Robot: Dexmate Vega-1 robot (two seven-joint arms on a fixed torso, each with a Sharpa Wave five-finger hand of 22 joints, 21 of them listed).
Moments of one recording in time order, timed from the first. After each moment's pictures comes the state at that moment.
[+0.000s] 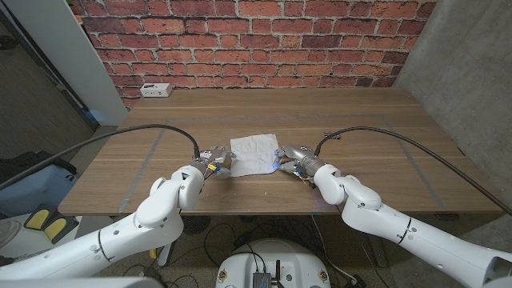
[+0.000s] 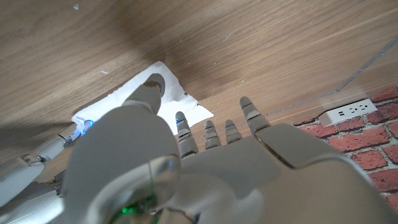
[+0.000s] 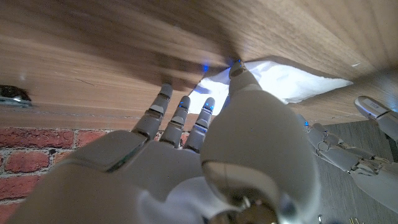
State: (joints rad) left arm 1.04 0.97 0.71 -2.32 0.78 0.88 -0.25; left_hand 0.88 0.05 0.47 -0.14 0.18 0.30 -0.19 0.18 0.19 -0.03 -0.02 0.20 0.18 -0.10 0.08 0.18 0.17 0.06 0.15 0.26 0.19; right arm -0.89 -0.72 -0.85 -1.96 -0.57 -0.42 0.01; right_hand 1.17 0.11 0.11 -0.09 0.21 1.05 -0.07 0.28 0.19 0.46 -0.15 0.23 0.20 0.30 -0.04 0.28 0.22 0.38 0.00 0.24 0.19
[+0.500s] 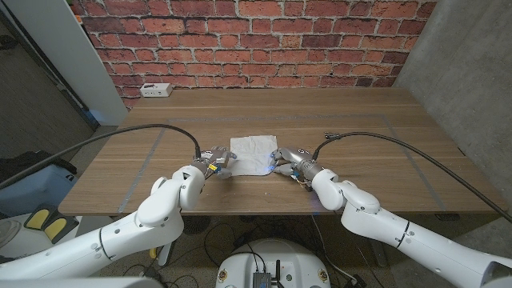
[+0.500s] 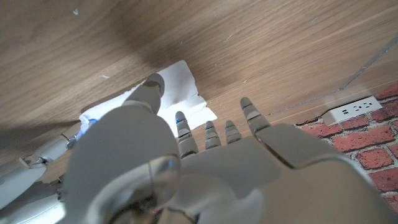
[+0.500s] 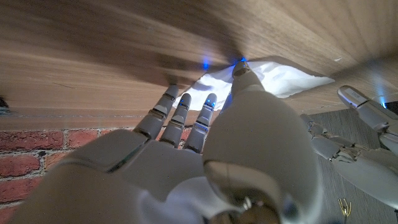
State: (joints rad) left arm 1.01 0.98 0.74 -2.31 0.81 0.88 -0.28; left_hand 0.87 0.05 0.45 -0.15 0.18 0.32 -0.18 0.20 0.19 -0.04 -0.02 0.20 0.18 -0.11 0.08 0.18 0.17 0.05 0.15 0.25 0.19; right arm -0.92 -0.70 -0.82 -1.93 -0.54 -0.35 -0.08; right_hand 1.14 0.13 0.10 -0.07 0.21 1.08 -0.07 0.28 0.19 0.51 -0.14 0.24 0.20 0.32 -0.04 0.30 0.23 0.40 -0.01 0.25 0.19
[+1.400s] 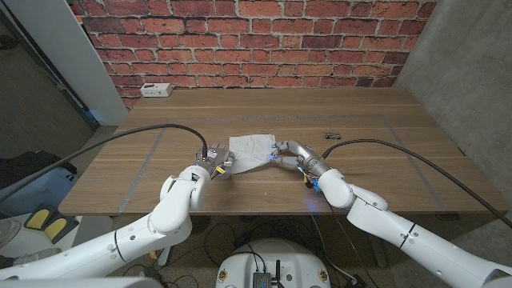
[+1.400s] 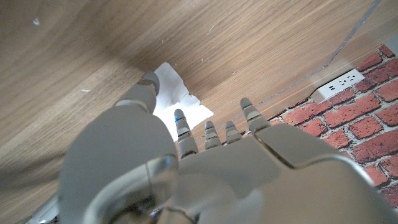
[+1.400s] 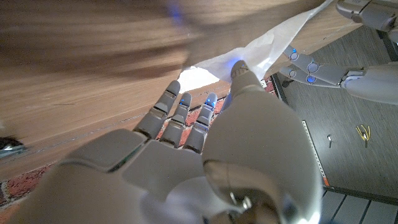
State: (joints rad) left arm 1.00 0.90 0.79 -2.24 1.10 0.86 -0.41; left_hand 0.88 0.04 0.43 -0.16 0.18 0.32 -0.14 0.19 0.19 -0.04 -0.02 0.20 0.18 -0.11 0.09 0.18 0.17 0.05 0.15 0.25 0.19; right arm -0.98 -0.66 -0.69 -1.84 -0.24 -0.11 -0.21; right_hand 1.17 0.15 0.11 -0.10 0.21 1.09 -0.05 0.27 0.20 0.55 -0.10 0.24 0.20 0.33 -0.04 0.30 0.23 0.41 0.02 0.25 0.19
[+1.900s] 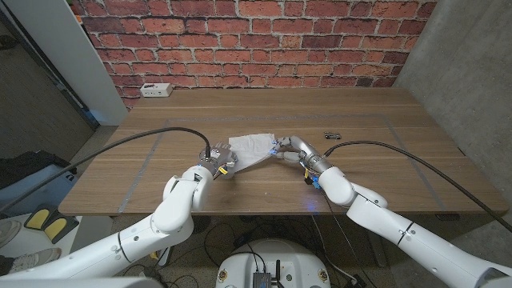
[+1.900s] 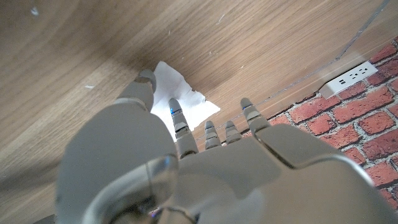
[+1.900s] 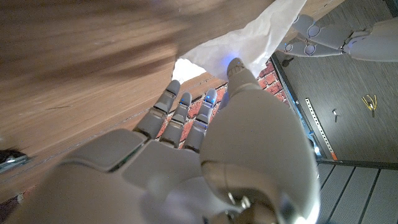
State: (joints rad) left arm 1.02 0.86 0.75 -2.21 1.12 0.79 -0.40; left_hand 0.92 0.04 0.41 -0.16 0.19 0.51 -0.17 0.25 0.19 -0.02 -0.03 0.21 0.18 -0.11 0.08 0.18 0.17 0.05 0.14 0.24 0.19; right arm -0.97 -0.63 -0.67 -1.79 -0.16 -0.05 -0.23; right_hand 1.20 0.15 0.12 -0.12 0.21 1.10 -0.02 0.27 0.20 0.58 -0.09 0.25 0.20 0.34 -0.04 0.30 0.22 0.41 0.02 0.25 0.19
